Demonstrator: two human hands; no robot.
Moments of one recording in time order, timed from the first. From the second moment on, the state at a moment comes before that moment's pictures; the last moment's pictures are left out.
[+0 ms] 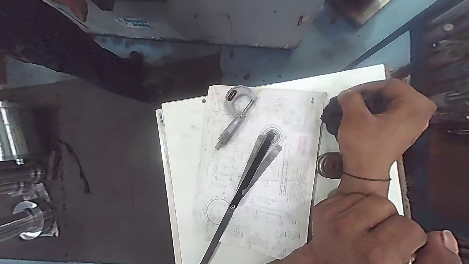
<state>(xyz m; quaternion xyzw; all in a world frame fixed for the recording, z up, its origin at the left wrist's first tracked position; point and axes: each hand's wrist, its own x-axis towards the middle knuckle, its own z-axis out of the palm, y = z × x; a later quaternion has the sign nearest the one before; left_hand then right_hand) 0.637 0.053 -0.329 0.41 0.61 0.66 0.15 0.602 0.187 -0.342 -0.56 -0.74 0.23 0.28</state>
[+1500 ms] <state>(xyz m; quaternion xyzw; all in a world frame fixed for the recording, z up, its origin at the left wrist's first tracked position) 0.635 0.054 -0.328 0.40 0.60 0.67 0.17 0.602 0.187 -0.344 -0.55 -0.74 0.24 0.30</state>
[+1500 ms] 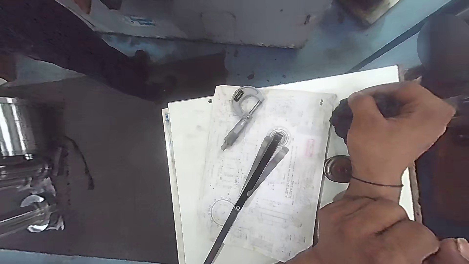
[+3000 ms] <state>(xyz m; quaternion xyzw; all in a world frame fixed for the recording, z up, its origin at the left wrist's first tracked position) 0.628 0.055 -0.320 0.37 0.60 0.69 0.18 0.607 0.192 -0.357 -0.52 -0.74 0.28 0.31</state>
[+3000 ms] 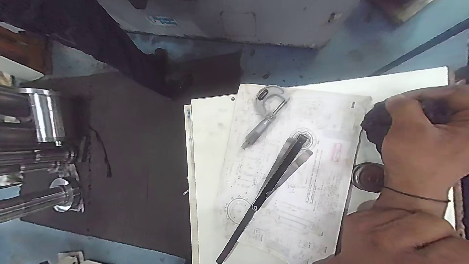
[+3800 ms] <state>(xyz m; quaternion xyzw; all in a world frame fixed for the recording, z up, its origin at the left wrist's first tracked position) 0.626 0.056 -0.321 0.35 0.59 0.70 0.18 0.608 0.193 -0.358 -0.52 -0.75 0.27 0.31</state>
